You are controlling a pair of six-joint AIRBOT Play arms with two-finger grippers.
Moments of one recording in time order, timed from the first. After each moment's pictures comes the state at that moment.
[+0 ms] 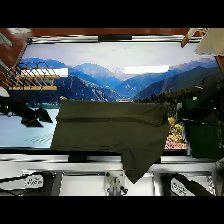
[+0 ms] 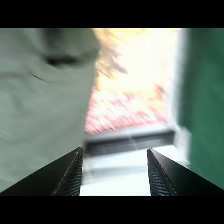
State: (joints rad) left arm 0.36 -1.42 1.06 1.20 -1.53 -1.30; right arm -0.22 -1.18 1.08 1.57 -1.51 -1.58
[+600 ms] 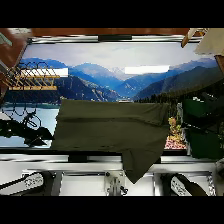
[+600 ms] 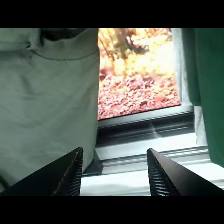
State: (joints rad) left arm 0.48 -1.31 0.72 1.17 -1.37 -1.18; right arm -0.35 -1.09 0.99 1.71 -1.51 -1.63
